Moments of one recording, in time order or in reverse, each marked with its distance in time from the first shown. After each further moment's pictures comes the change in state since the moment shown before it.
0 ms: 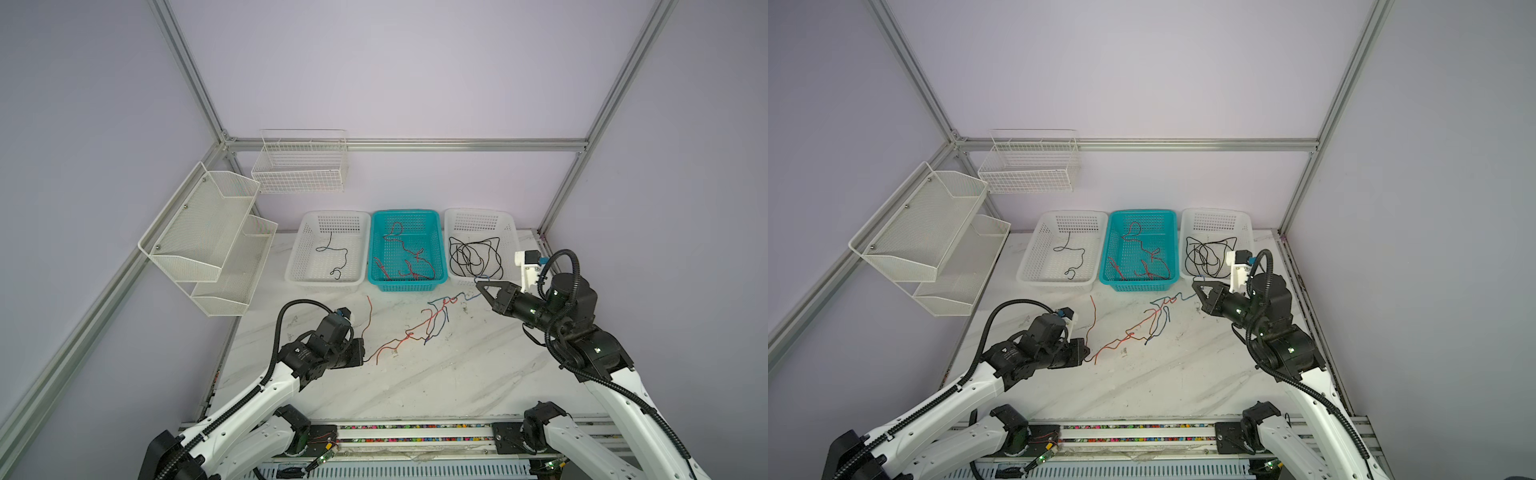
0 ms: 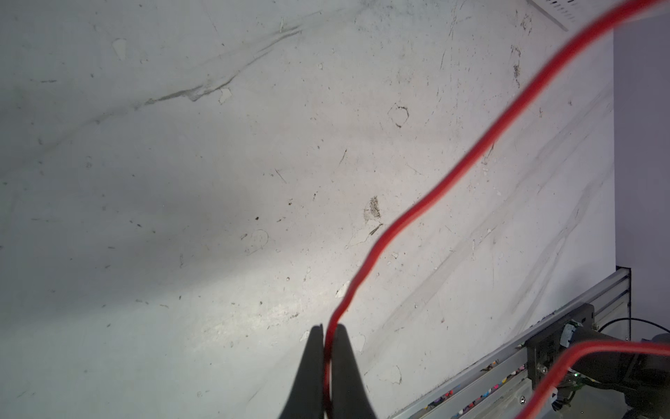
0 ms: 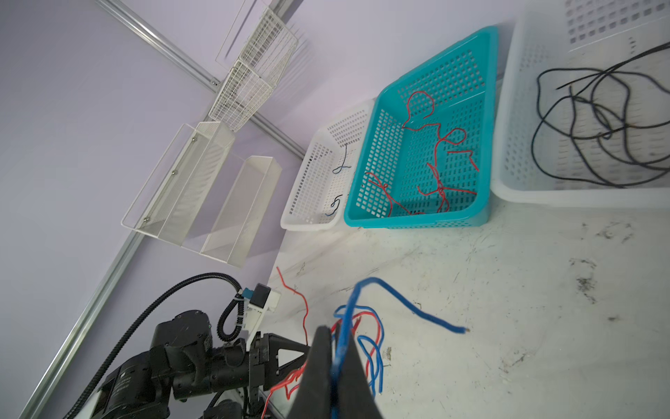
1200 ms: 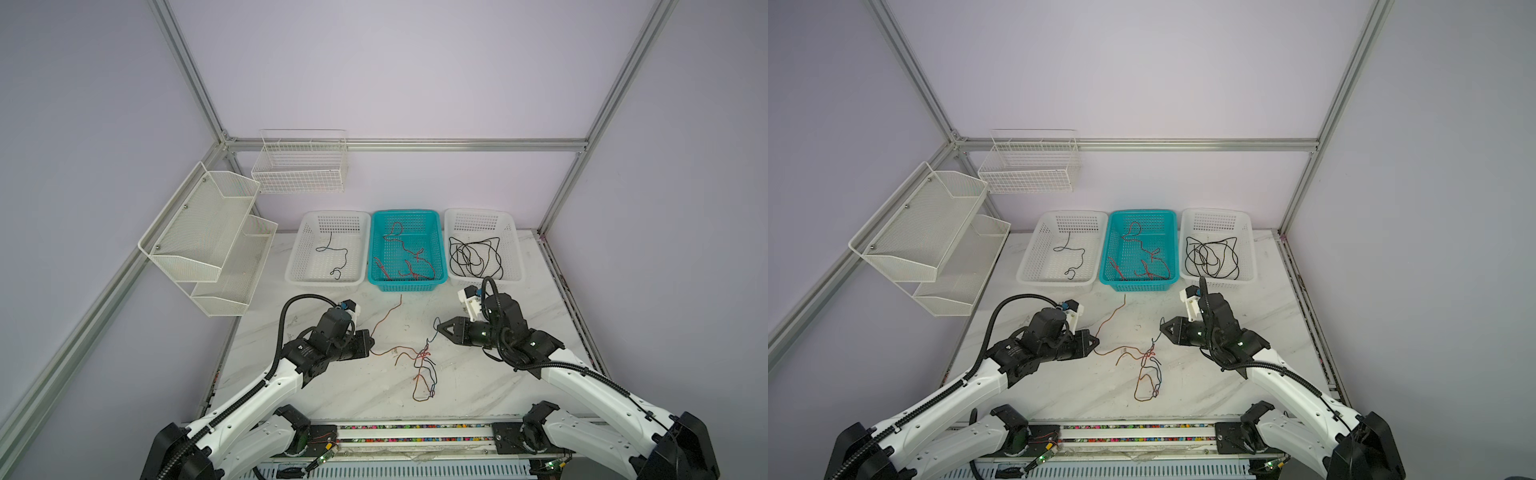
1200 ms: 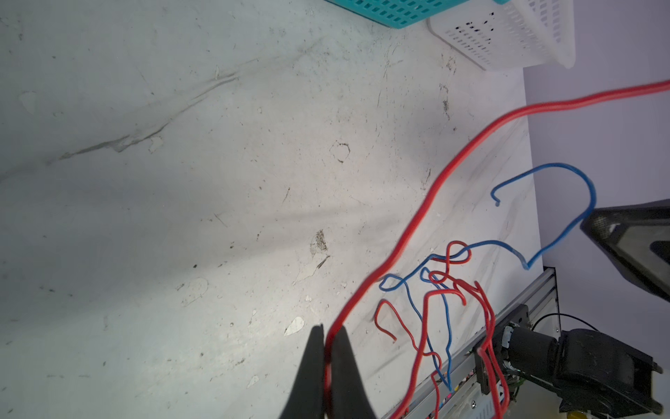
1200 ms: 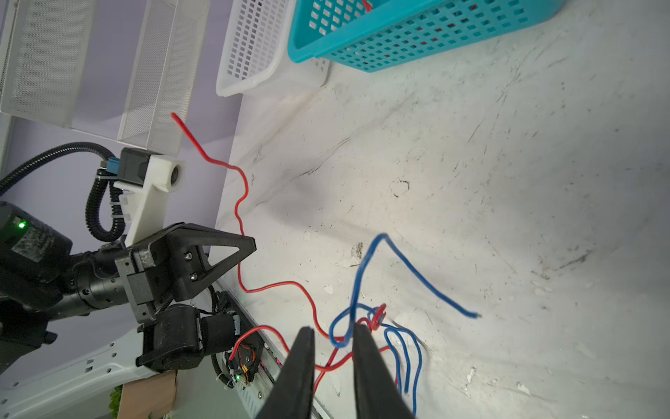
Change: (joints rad) left arm 0.013 0.041 0.000 0.186 0.093 -0.042; right arm 0.254 0.224 -0.324 0.233 -0.076 0.012
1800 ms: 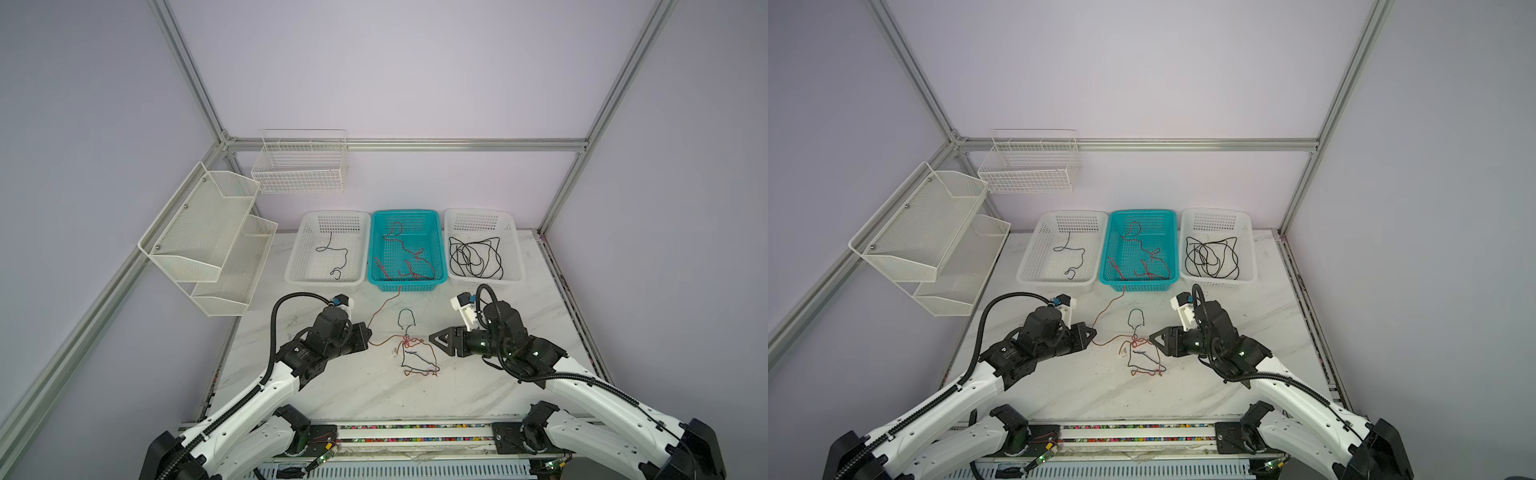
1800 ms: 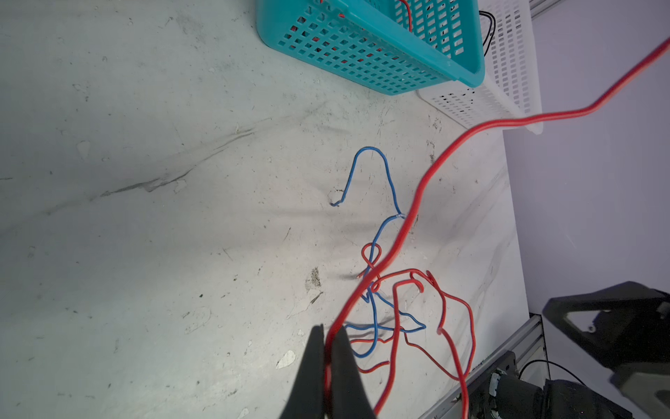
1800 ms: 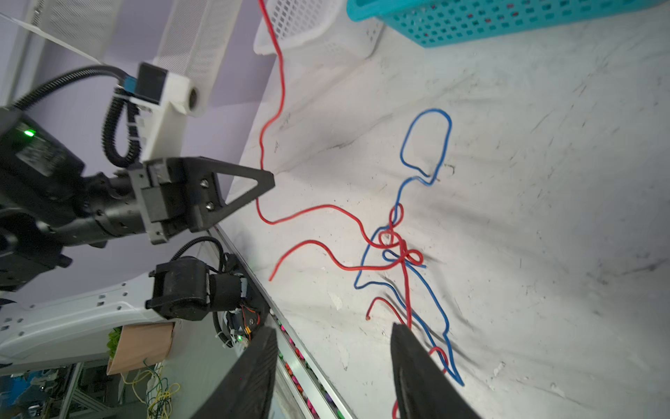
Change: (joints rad) left arm 0.006 -0.039 0.000 0.043 -0.082 -0.062; right arm 0.112 -0.055 -0.060 0.006 -0.003 -0.056
